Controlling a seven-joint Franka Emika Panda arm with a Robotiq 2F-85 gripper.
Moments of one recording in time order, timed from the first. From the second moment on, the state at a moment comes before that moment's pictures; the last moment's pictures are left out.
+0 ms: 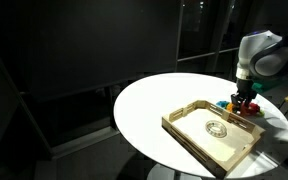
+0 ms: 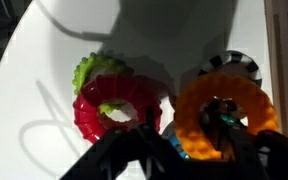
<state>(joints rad) -0.06 0.36 -0.11 -2.28 -0.27 2.54 0.29</state>
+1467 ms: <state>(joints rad) -0.07 0.27 -0.12 -2.27 -0.09 2.52 0.17</state>
